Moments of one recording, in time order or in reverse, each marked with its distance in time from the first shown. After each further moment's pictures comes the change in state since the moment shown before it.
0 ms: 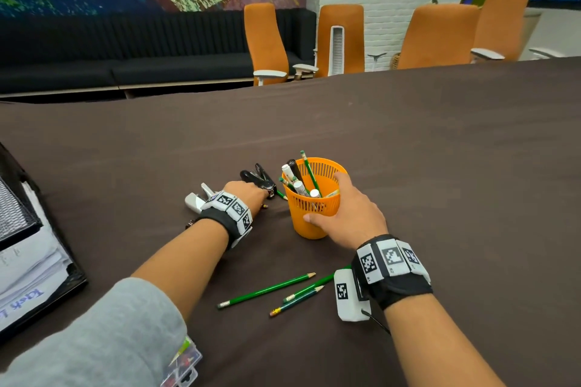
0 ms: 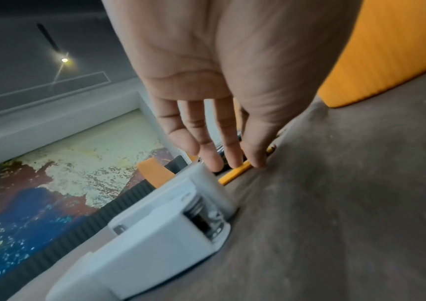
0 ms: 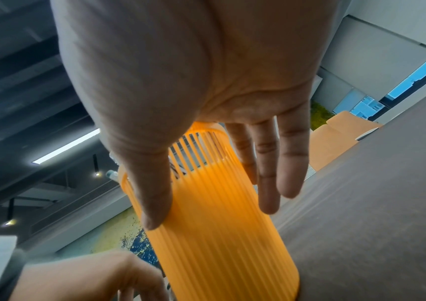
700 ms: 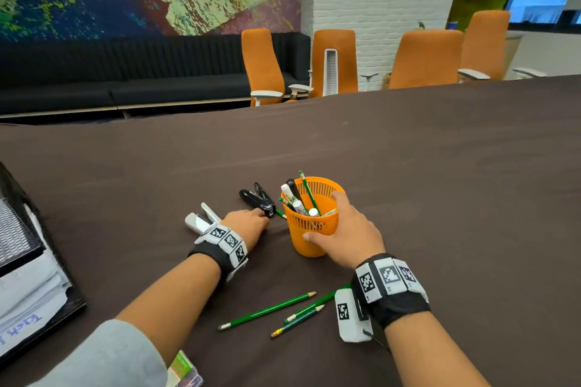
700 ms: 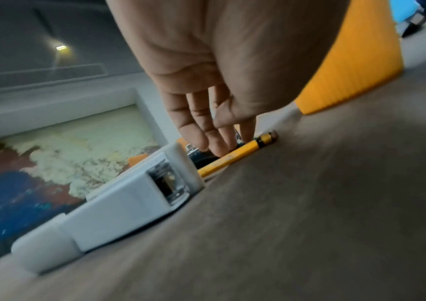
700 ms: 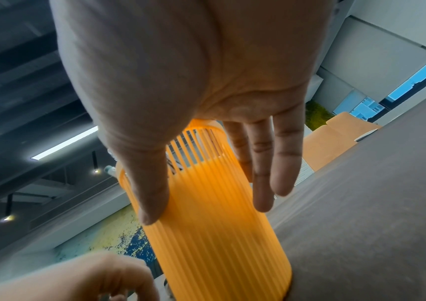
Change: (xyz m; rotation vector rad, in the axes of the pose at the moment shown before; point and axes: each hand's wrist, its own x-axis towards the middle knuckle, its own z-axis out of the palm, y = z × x) left_hand -0.016 0.003 0.010 -0.077 0.046 0.097; right_hand 0.001 0.000 0.001 0.001 0.025 -0.006
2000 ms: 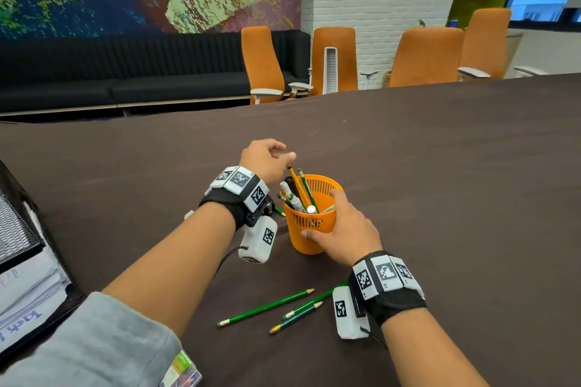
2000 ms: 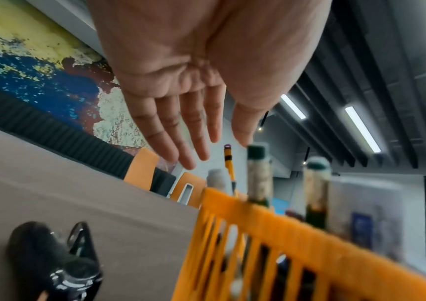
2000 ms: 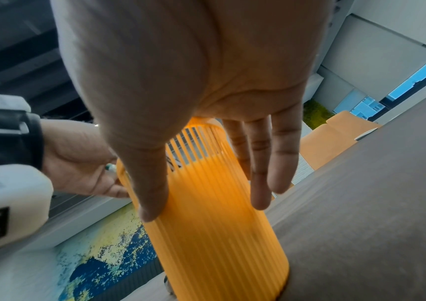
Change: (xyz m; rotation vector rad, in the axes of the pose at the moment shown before) left_hand 0.020 0.007 -0.105 -1.167 0.501 -0.314; right_hand 0.003 0.004 0.006 0.005 0.022 -0.009
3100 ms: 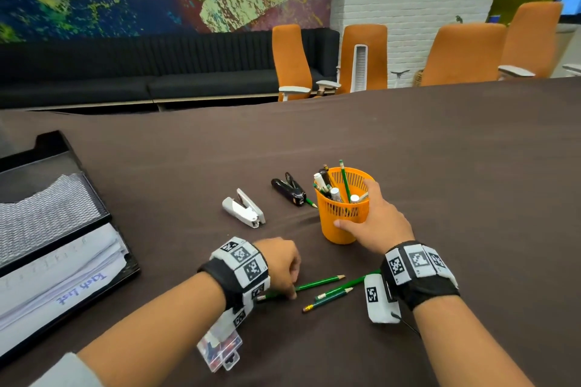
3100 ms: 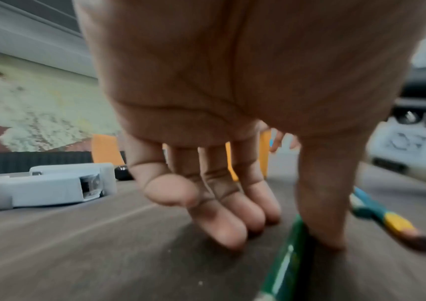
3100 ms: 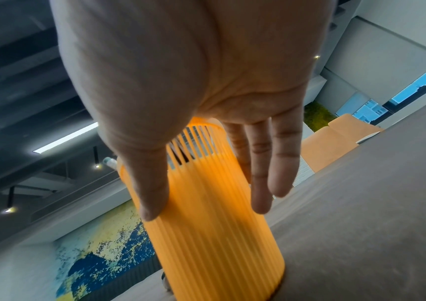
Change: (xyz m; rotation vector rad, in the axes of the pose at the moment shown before) left_hand -0.129 -0.068 -0.017 0.734 -0.840 0.021; right_hand 0.000 0.000 0.002 0.003 -0.015 0.002
